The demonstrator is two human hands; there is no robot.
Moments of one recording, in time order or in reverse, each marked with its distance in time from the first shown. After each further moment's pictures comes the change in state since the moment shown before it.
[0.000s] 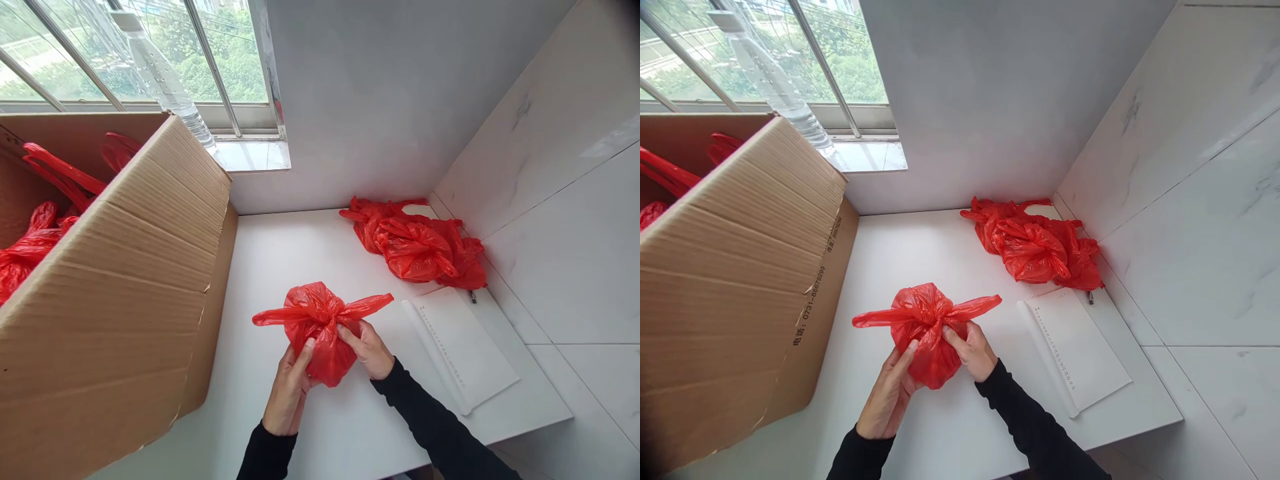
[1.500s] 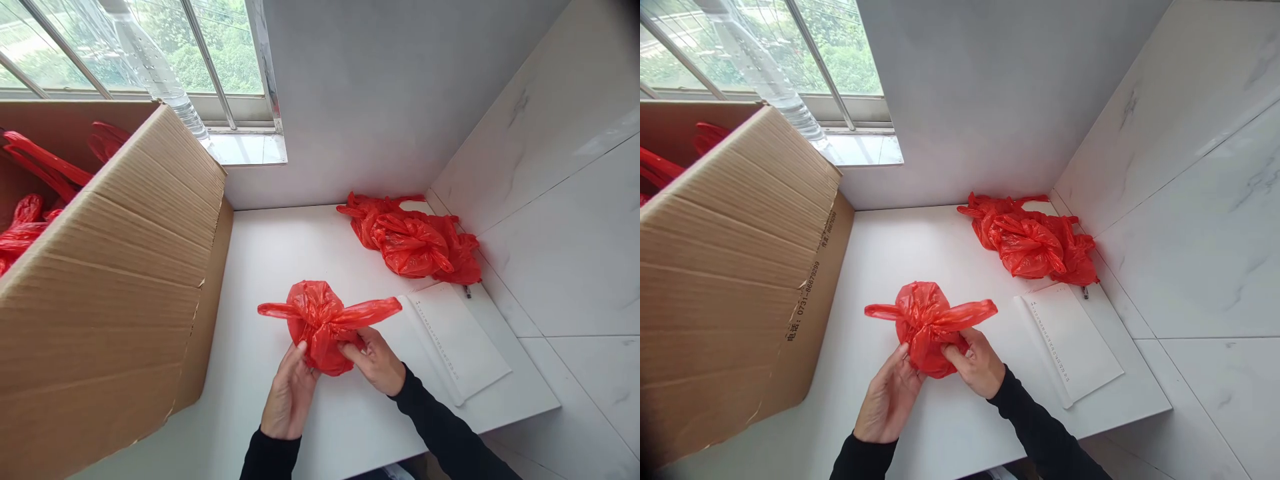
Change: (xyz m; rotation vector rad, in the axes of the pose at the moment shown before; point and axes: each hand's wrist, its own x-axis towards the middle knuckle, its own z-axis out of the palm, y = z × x) left_hand -0.008 -0.009 0.000 -0.286 -0.113 -0.070; right_hand -0.027 -0.018 -0.004 -0.391 0.003 -0.088
